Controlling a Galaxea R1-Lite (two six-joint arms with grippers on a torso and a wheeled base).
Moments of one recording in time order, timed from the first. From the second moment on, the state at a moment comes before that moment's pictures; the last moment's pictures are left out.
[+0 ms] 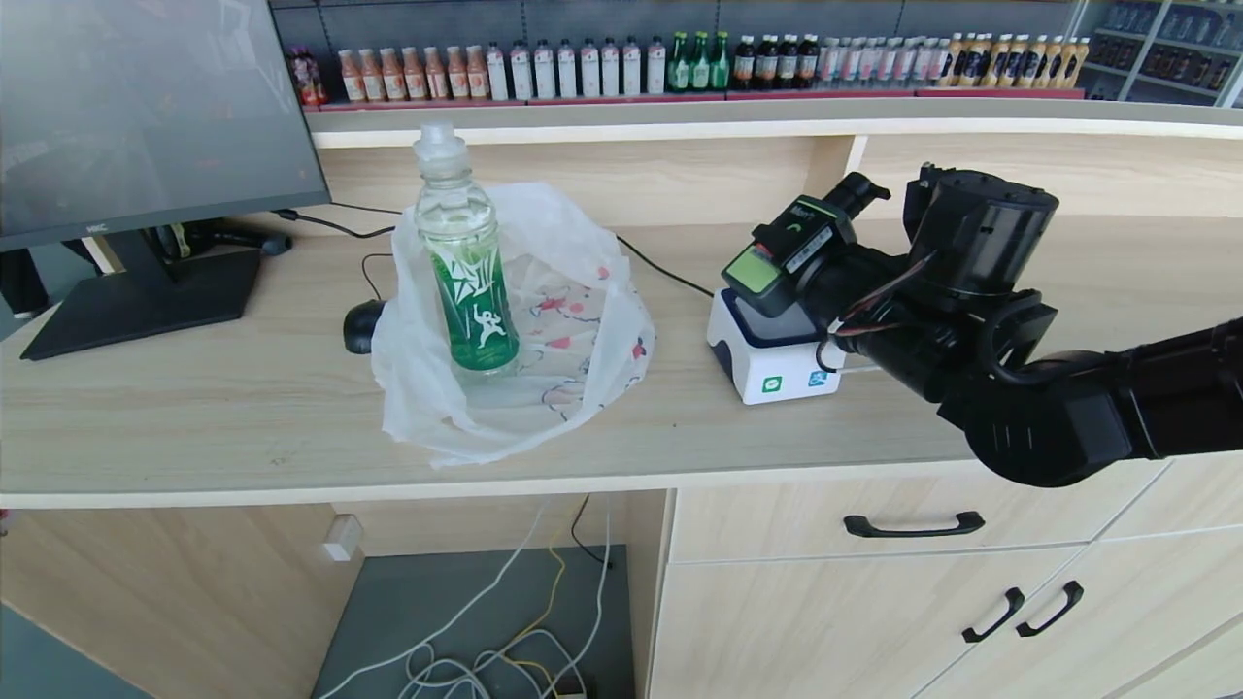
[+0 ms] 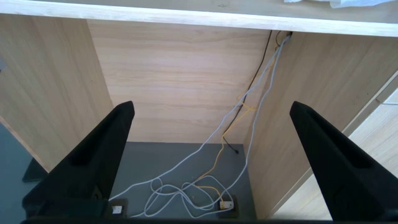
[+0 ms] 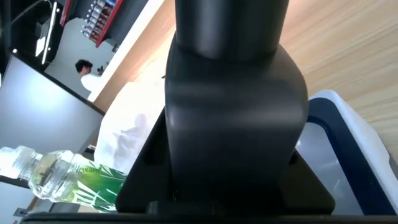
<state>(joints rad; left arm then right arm) 0.00 0.00 0.00 0.00 0.00 0.00 0.48 1.91 -1.18 -0.86 -0.14 0.78</state>
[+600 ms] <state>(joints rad) 0.00 0.00 0.00 0.00 0.00 0.00 0.48 1.92 -1.13 -0.87 -0.14 0.78</state>
